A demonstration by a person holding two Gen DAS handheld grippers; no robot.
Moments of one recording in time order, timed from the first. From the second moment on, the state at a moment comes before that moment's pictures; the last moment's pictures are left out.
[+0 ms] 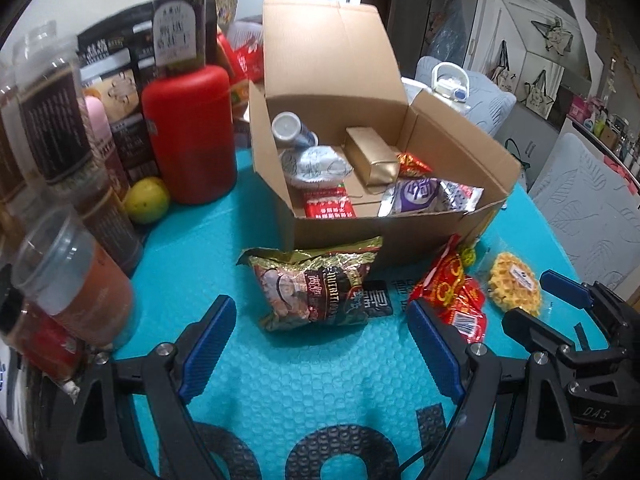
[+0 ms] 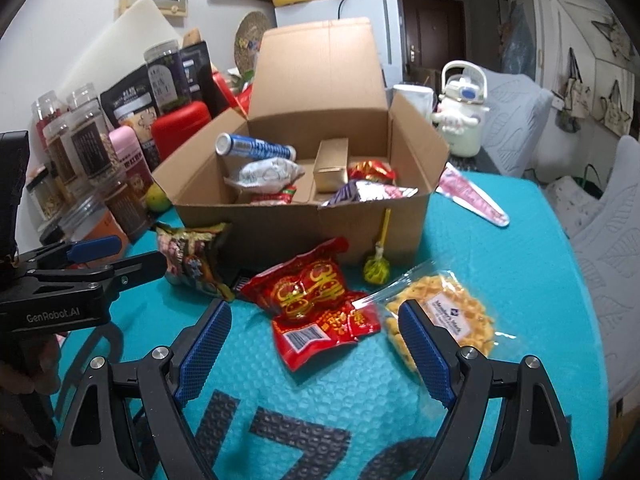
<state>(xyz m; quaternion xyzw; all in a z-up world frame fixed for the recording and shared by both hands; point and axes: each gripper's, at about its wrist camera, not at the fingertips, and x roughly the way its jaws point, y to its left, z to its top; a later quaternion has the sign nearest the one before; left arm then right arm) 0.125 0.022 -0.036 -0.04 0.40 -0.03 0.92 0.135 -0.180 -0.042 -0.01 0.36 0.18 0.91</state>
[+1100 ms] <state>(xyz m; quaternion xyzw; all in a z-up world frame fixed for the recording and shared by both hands) 0.191 0.036 -0.090 -0.07 0.44 -0.07 0.89 0.204 -0.130 -0.097 -0.12 0.42 0.25 0.86</state>
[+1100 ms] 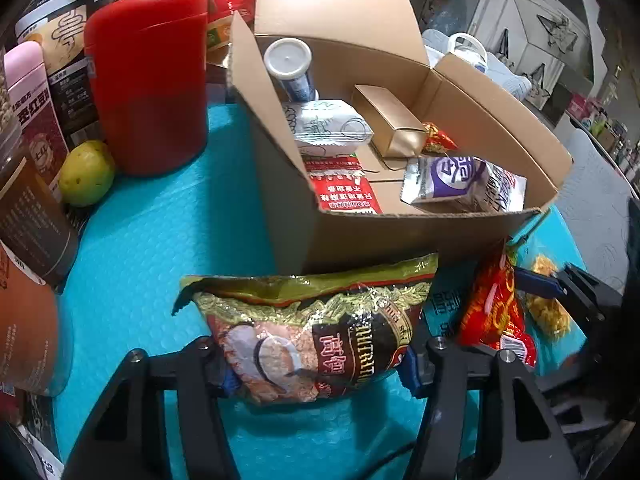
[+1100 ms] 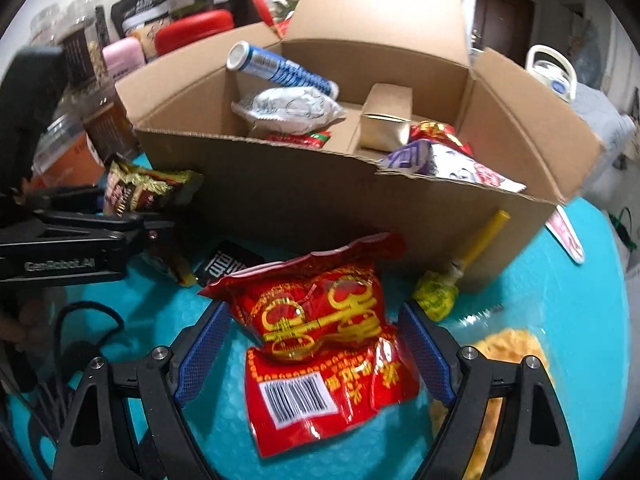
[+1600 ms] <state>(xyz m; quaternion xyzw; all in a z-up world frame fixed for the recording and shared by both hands) 0.152 0.045 -0.070 -0.09 0.45 -0.07 0.89 0.194 -0.124 -0.102 -0.11 0.44 0.25 0.86</state>
